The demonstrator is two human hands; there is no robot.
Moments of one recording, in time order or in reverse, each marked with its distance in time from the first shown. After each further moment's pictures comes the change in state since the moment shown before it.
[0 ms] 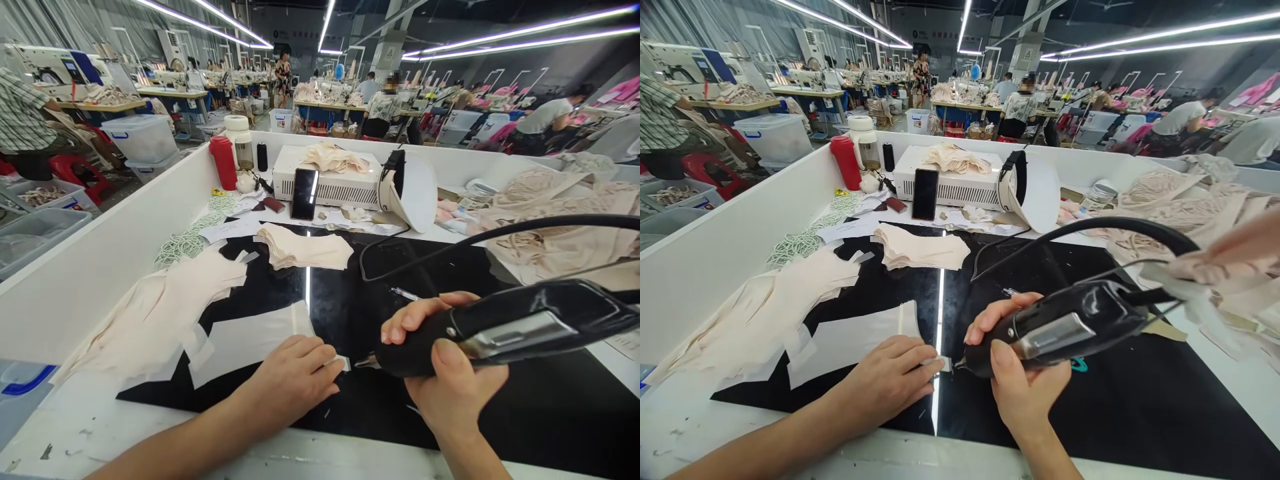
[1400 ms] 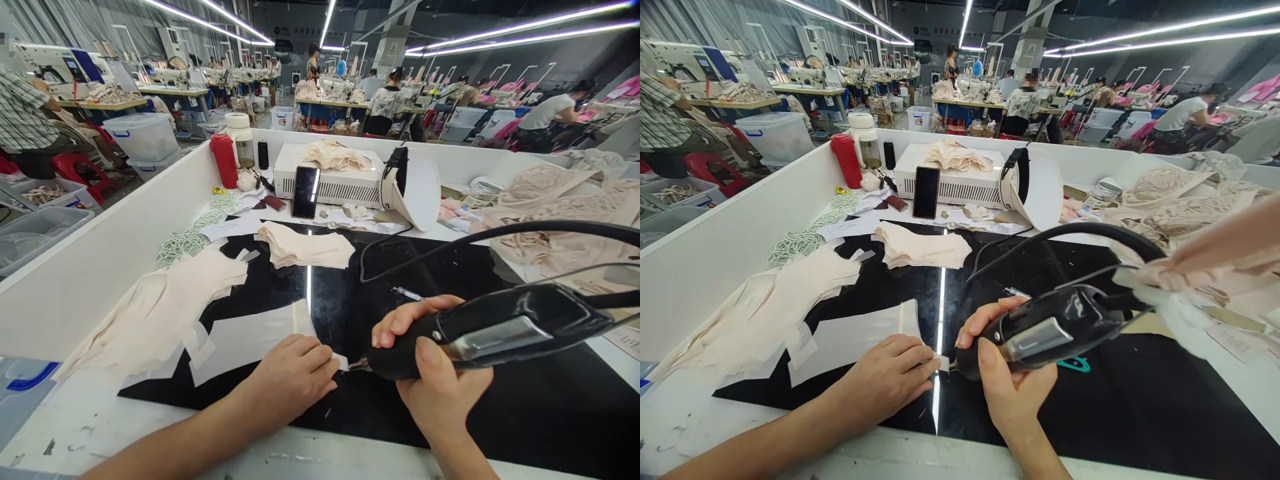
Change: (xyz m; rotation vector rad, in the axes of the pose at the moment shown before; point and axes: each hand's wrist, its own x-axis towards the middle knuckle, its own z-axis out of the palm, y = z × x) left_hand -0.001 -0.004 0.003 -0.026 -0.019 0.004; right_hand -0.009 0.005 0.003 -0.012 -0.037 0.017
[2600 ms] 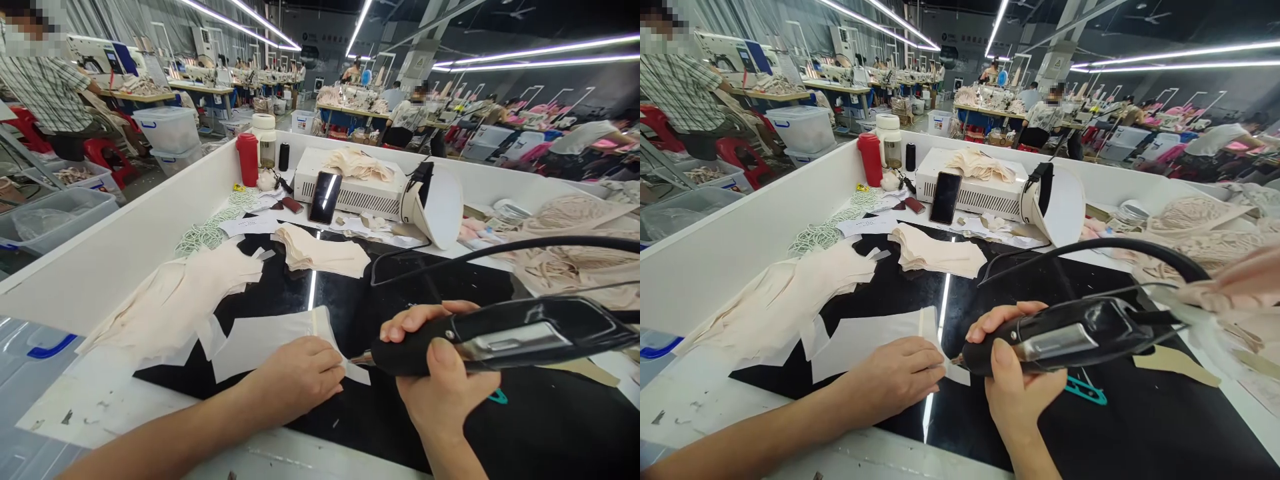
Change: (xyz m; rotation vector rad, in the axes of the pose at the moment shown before) left_hand 0.002 -0.008 0.006 -0.008 0.034 0.055; right_hand 0.013 0.010 0.016 0.001 0.098 -0.031
